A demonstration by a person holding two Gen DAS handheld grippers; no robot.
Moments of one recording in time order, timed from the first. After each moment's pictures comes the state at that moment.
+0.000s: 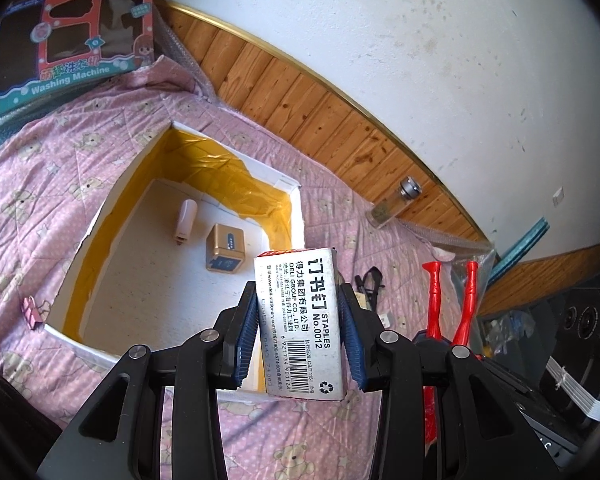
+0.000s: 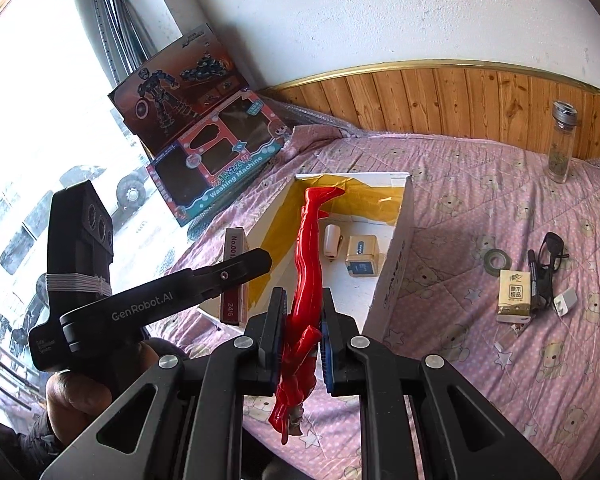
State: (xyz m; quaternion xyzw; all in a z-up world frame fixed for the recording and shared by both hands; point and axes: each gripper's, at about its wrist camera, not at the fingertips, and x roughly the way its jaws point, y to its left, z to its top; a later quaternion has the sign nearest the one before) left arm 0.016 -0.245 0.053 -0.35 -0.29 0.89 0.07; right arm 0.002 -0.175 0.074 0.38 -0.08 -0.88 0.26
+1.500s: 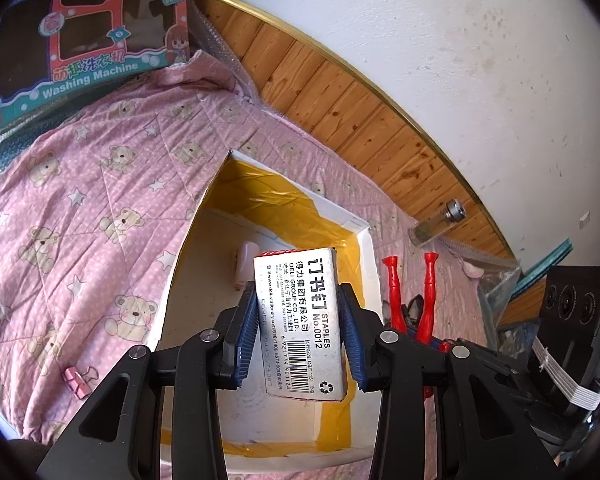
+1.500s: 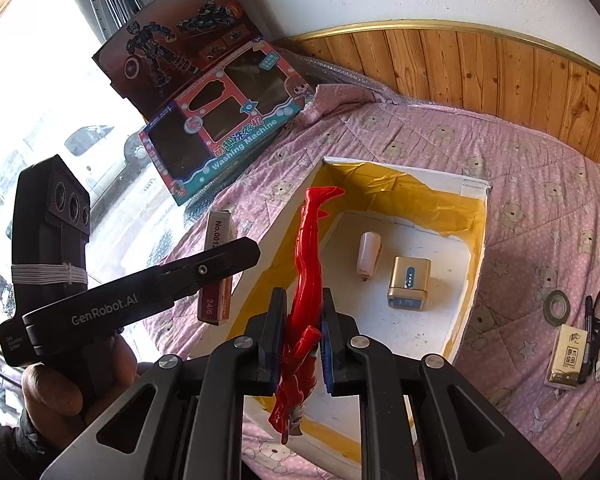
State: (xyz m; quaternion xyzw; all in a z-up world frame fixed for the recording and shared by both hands) left arm -0.056 -0.339 0.035 -0.39 -0.30 0.87 0.04; right arm -0.117 -0.263 0.042 0.46 -0.05 -0.84 0.29
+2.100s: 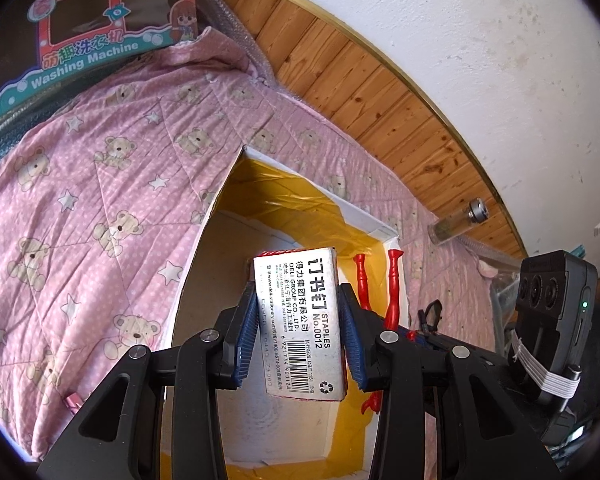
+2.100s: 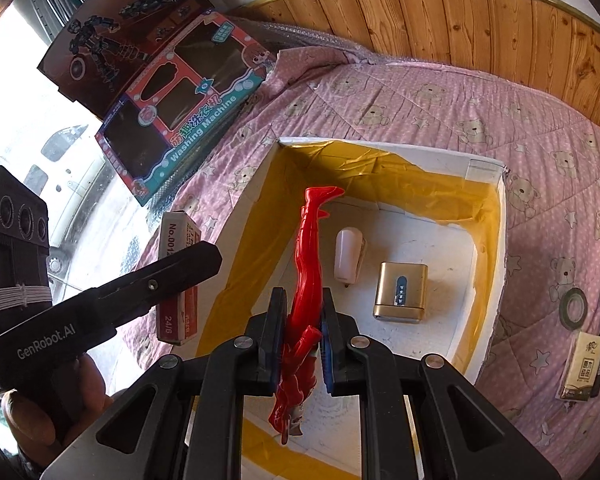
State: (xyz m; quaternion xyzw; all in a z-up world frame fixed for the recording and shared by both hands) left arm -0.109 -0.352 0.017 -0.44 -0.30 0.85 0.02; right arm -0.189 -0.278 -0.003 0.53 -0.06 -0.81 0.25
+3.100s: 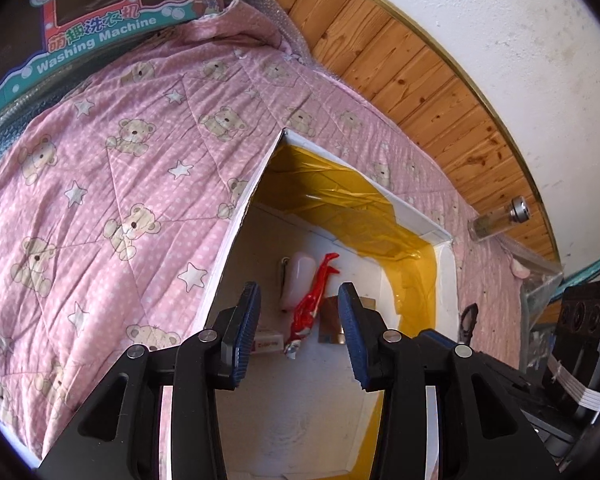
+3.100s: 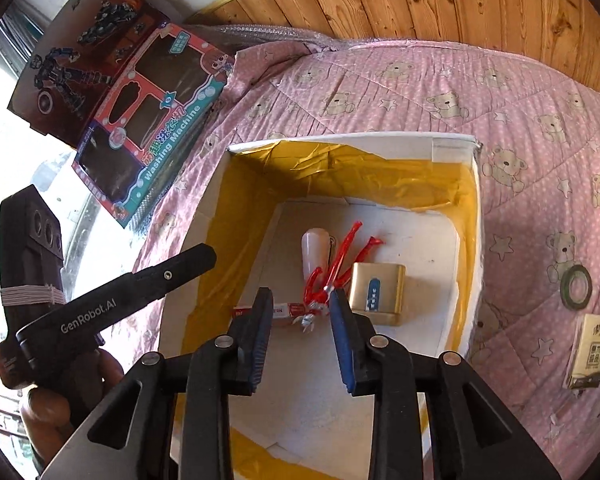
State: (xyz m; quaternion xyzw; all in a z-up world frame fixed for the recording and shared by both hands) left arm -0.139 -0.361 -0.013 -0.48 -0.29 0.83 -0.02; right arm -0.198 -0.246 -0.017 0.54 -0.12 -0.80 0.23
